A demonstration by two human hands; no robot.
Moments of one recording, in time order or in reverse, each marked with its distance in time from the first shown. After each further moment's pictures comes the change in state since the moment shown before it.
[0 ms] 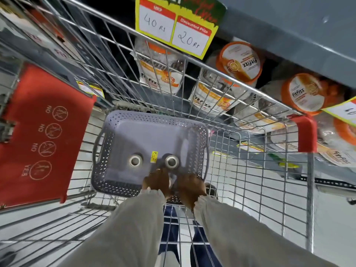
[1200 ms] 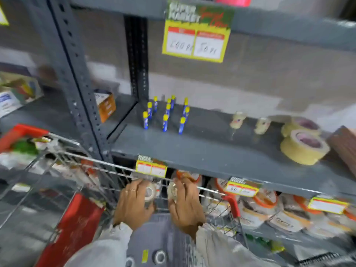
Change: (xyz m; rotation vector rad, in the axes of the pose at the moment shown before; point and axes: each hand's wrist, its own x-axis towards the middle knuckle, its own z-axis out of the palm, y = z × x) left_hand -0.109 -0.013 -0.243 -0.190 1.092 0.431; right_hand -0.141 0.021 -0.248 0.383 1.147 -0.182
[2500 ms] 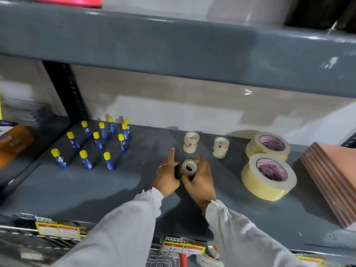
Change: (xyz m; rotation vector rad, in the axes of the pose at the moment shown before) left_hand 0.241 0.229 0.146 -0.485 -0.345 -0.054; right_hand 0.136 0.248 -0.106 0.285 0.165 0.414
